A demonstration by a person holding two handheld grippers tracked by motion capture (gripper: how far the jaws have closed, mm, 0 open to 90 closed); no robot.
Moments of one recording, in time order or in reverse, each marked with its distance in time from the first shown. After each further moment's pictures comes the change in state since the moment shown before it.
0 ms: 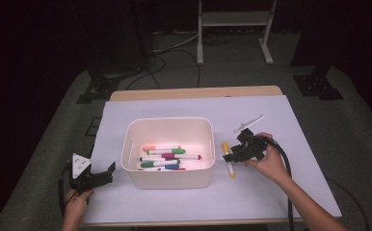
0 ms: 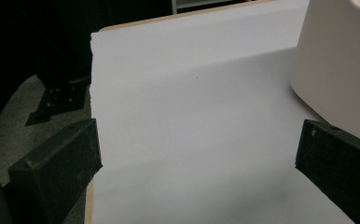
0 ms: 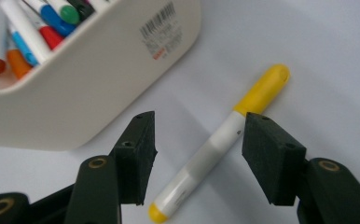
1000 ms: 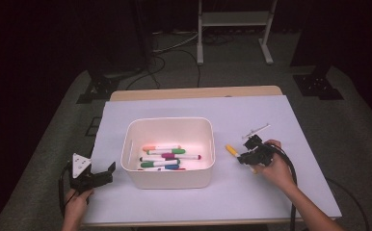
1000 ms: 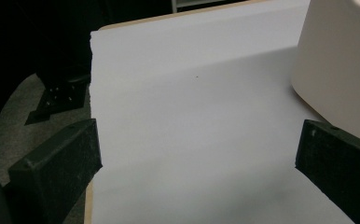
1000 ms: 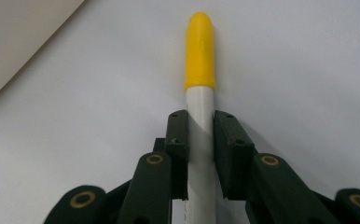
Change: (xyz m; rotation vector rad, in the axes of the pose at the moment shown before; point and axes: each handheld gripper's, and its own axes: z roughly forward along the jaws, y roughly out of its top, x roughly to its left) left arm 0.000 0.000 0.001 0.004 0.001 -0.002; right arm -0.016 -0.034 0.004 0.060 -0.186 0.077
